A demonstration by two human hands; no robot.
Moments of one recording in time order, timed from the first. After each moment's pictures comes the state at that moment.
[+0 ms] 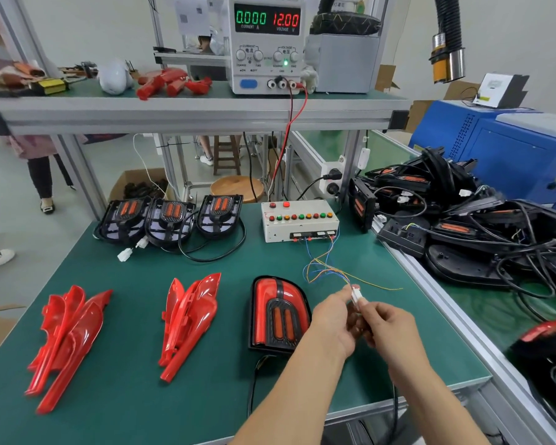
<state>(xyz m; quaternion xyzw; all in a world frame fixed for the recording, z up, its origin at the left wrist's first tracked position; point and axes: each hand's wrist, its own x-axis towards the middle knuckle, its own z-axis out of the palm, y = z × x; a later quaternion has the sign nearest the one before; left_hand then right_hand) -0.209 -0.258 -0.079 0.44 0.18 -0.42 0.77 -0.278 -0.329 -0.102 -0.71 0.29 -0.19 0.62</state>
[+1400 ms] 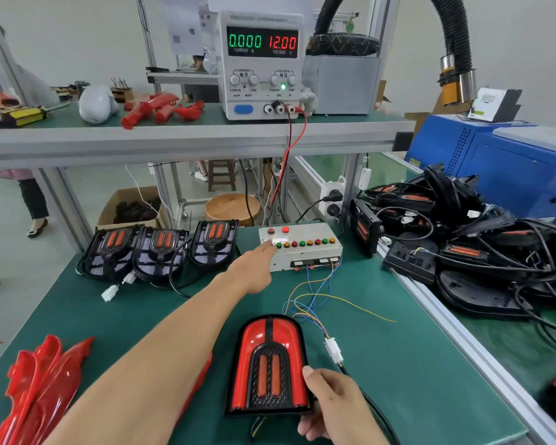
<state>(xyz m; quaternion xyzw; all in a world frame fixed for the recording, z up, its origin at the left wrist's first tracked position) 0.019 -0.183 -0.061 0.92 -0.35 -0.09 0.11 -0.255 -0.246 -0.095 -0.68 0.27 0.02 0.68</state>
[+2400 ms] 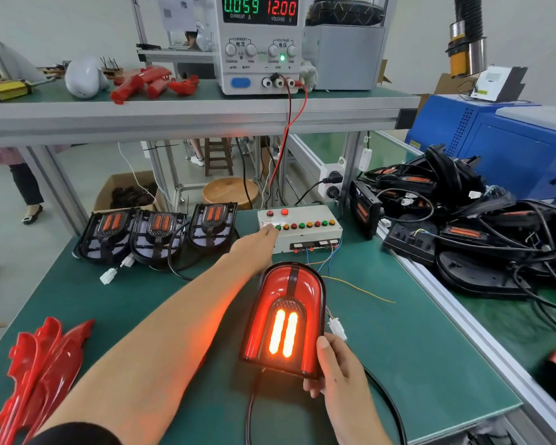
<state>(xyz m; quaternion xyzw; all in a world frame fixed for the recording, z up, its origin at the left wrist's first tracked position) 0.020 -0.191 -0.068 0.93 -0.36 -0.03 0.03 -0.253 -0.239 -0.122 -0.64 0.23 -0.14 0.72</state>
